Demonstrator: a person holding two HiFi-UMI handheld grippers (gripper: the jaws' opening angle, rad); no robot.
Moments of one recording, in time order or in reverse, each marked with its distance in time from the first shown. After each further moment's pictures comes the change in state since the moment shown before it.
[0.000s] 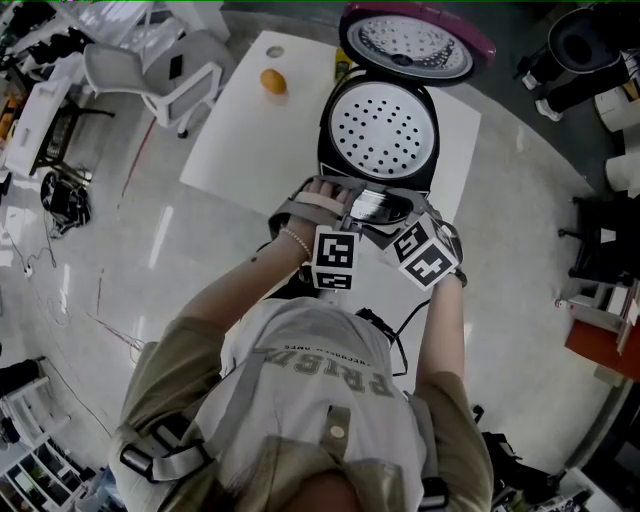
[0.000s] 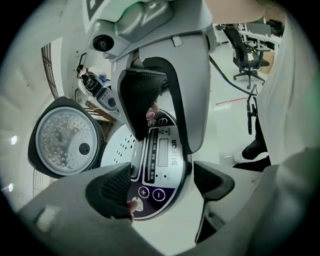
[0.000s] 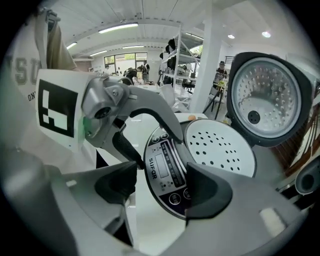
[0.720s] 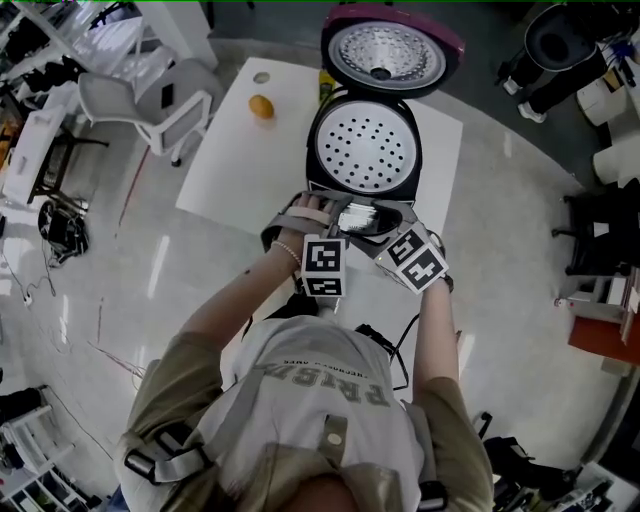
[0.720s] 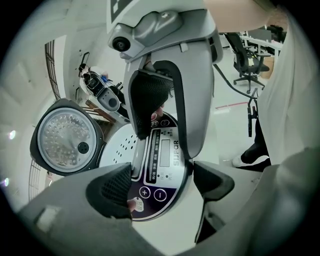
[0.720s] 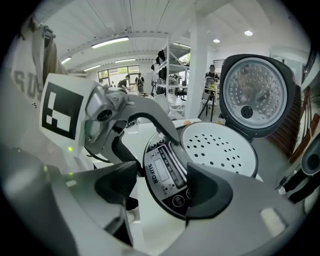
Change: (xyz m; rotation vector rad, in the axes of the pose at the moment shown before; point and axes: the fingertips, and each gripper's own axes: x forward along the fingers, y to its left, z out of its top) left arm 0.002 0.002 0.000 -0.026 -0.030 -0.022; right arm 0.000 -0.009 0.003 0.092 -0.128 -0.025
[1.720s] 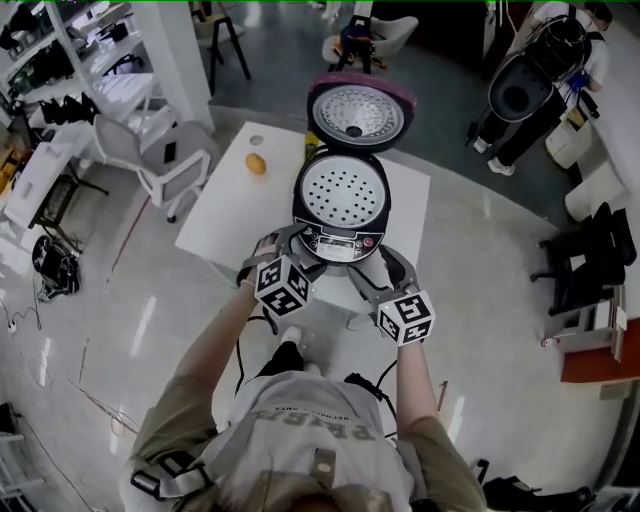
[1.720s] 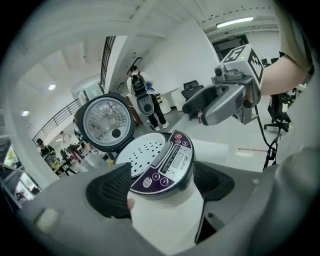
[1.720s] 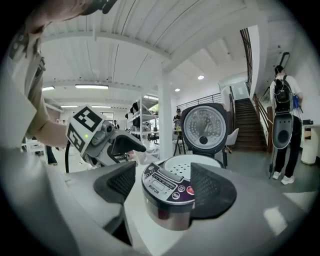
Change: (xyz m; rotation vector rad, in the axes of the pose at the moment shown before) left arm -0.073 0.019 -0.006 -0.467 -0.205 0.177; right arm -0.098 0.006 0.005 0.223 -0.590 -0.316
